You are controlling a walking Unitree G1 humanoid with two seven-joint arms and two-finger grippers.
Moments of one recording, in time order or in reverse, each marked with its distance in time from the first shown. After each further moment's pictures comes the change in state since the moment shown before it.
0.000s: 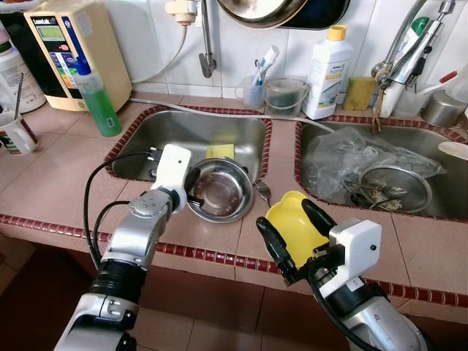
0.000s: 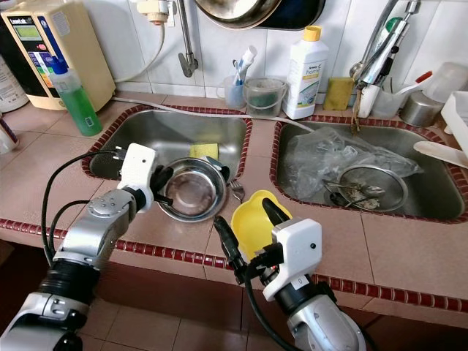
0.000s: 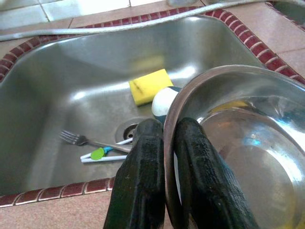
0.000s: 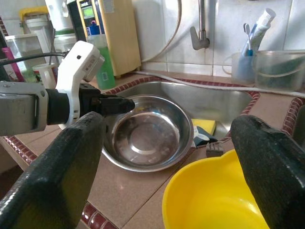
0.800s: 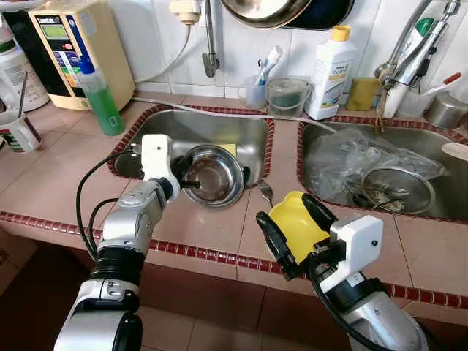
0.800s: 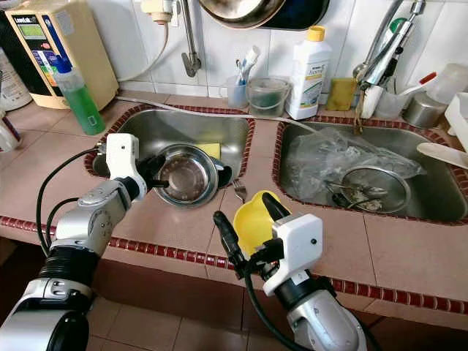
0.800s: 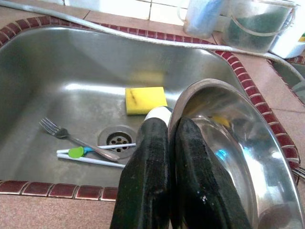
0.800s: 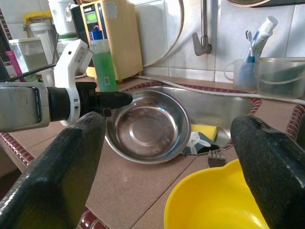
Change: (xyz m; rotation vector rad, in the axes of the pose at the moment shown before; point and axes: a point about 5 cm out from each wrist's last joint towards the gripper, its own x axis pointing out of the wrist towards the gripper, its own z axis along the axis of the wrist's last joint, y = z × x) left arm 0.006 0.013 0.007 -0.308 -0.056 0.010; right arm 0.003 -0.001 0.004 -0.006 -0.018 0.003
